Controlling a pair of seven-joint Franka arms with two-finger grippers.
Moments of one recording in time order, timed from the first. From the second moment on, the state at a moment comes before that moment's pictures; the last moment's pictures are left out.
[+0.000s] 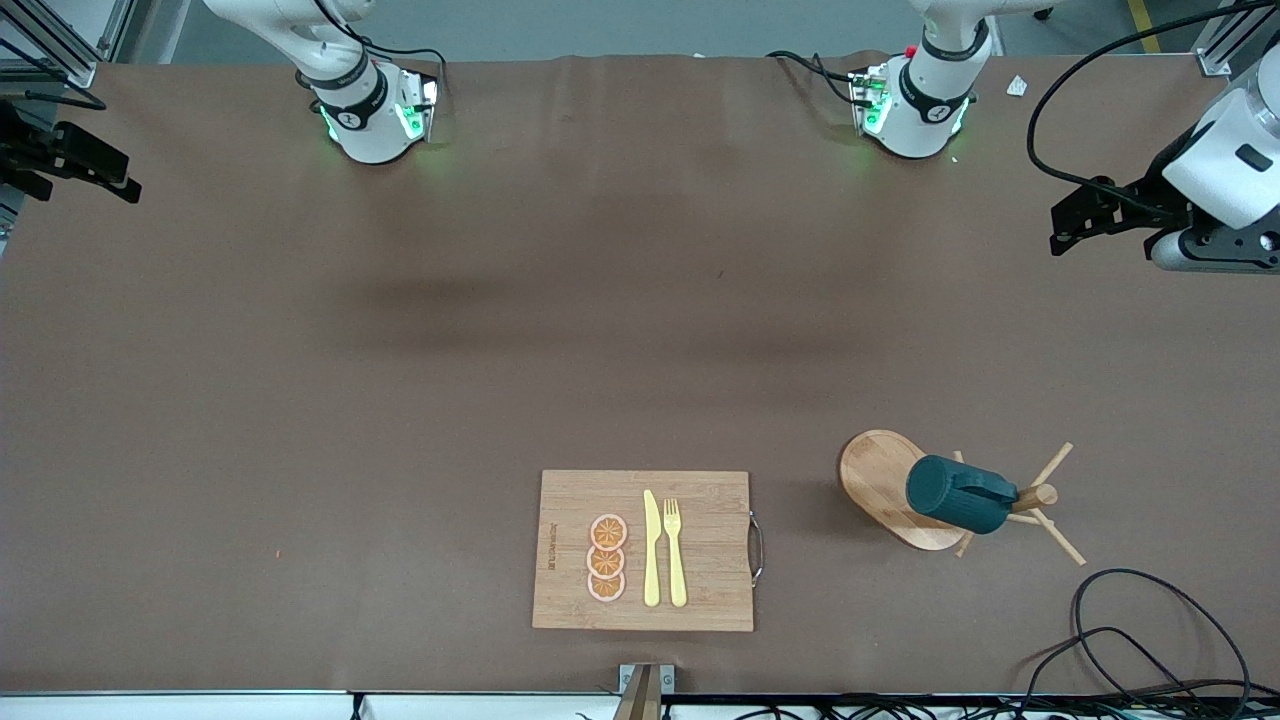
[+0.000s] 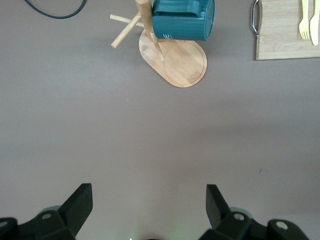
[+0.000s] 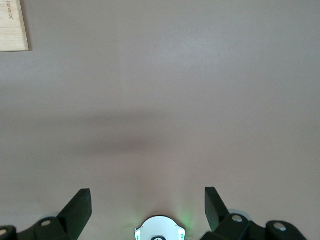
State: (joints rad) left arm 0.07 0.00 -0.21 -1.51 0.00 1.49 -0.06; right arm -0.01 -0.14 -0.05 -1.62 0.00 1.39 -0.01
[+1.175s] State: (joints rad) left arm 0.17 0.24 -0.20 -1.46 0.00 1.69 -0.21; right arm -0.01 -0.14 -0.05 -1.62 0.00 1.39 -0.01
